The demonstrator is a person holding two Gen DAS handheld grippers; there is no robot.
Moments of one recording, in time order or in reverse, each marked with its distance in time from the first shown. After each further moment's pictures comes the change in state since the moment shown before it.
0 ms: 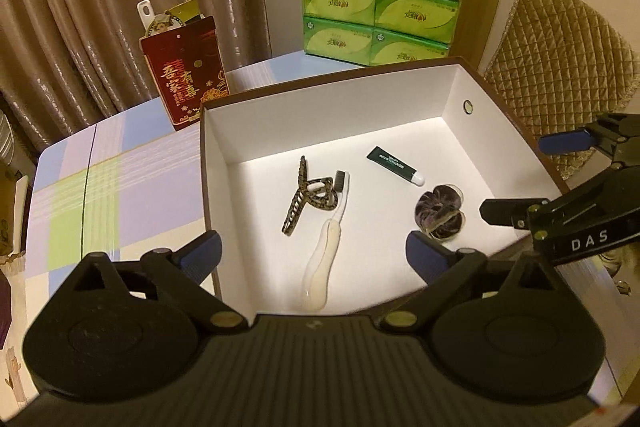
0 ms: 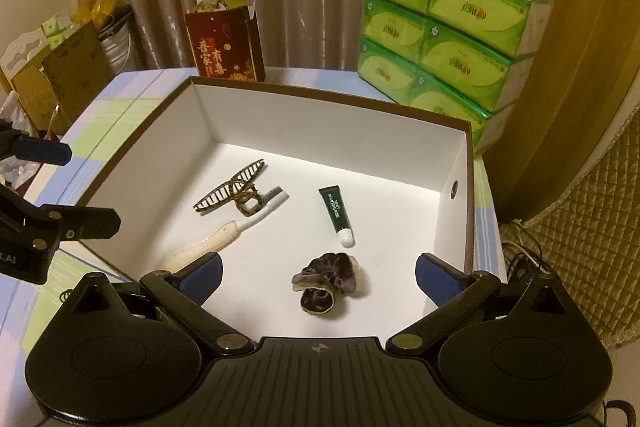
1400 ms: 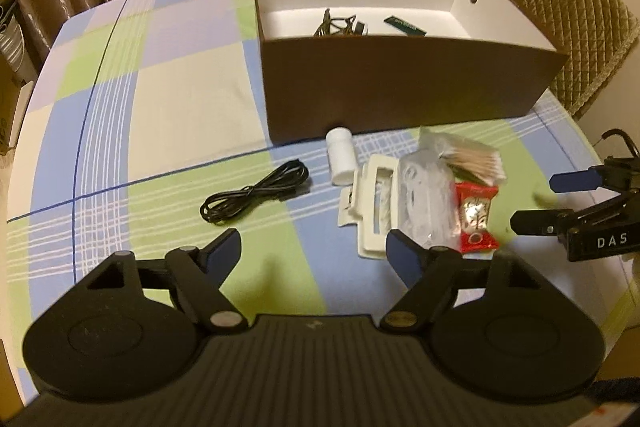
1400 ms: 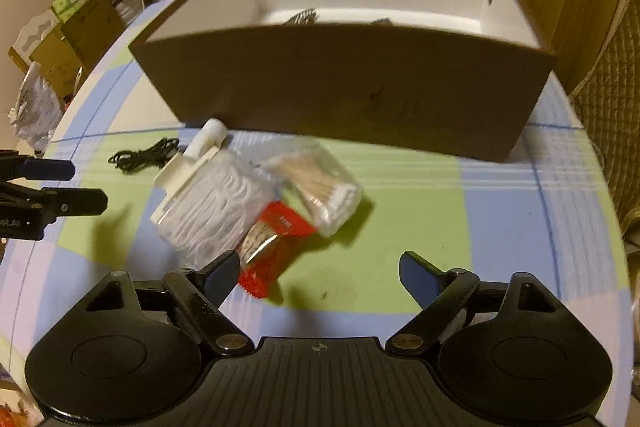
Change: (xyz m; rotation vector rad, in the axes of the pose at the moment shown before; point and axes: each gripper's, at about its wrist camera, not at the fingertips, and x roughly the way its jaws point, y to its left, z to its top) left arm -0.020 0.026 -0.167 -0.108 0.132 -0.017; right arm -0.007 0.055 -0.153 0.120 0.160 0.093
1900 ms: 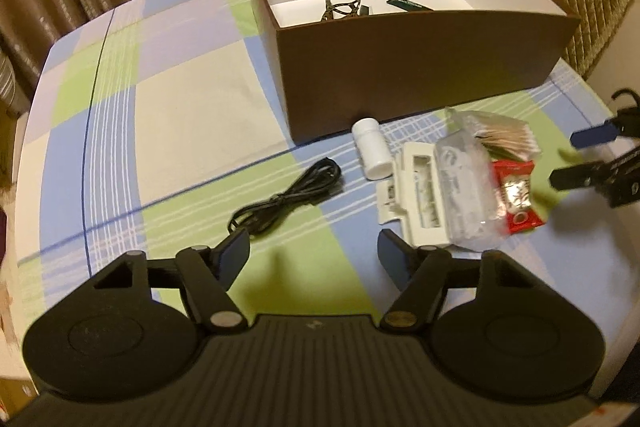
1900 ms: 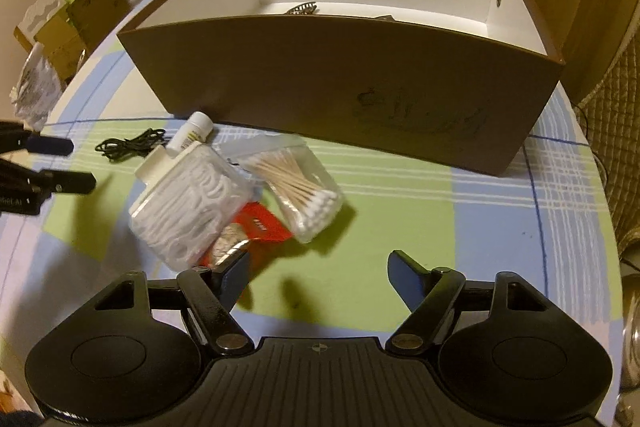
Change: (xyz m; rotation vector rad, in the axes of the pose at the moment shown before) left arm 0.023 0.023 0.009 0.144 0.010 0.016; right arm 0.010 -0.021 0.008 -0.061 0.017 -0.003
